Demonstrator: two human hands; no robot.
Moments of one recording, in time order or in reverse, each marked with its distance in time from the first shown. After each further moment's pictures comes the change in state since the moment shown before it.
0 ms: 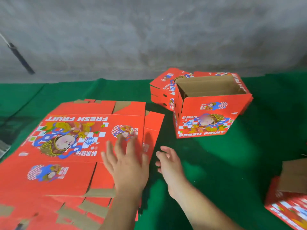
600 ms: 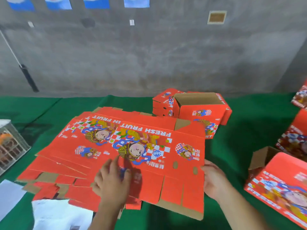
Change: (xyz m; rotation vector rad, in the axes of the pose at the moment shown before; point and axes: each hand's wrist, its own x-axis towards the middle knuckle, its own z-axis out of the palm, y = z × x) left_hand -0.106 -0.088 -0.106 -0.096 -0.068 -0.253; right_hand -0.126 0.003 -0.112 0.164 -0.027 0.040
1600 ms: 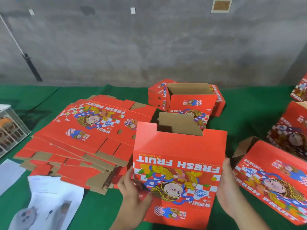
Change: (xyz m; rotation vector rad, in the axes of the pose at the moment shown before) left_hand -0.136 0.008 0.068 -0.547 -0.318 0.160; right_hand -0.072 0.015 -0.099 -0.048 -0.036 -0.228
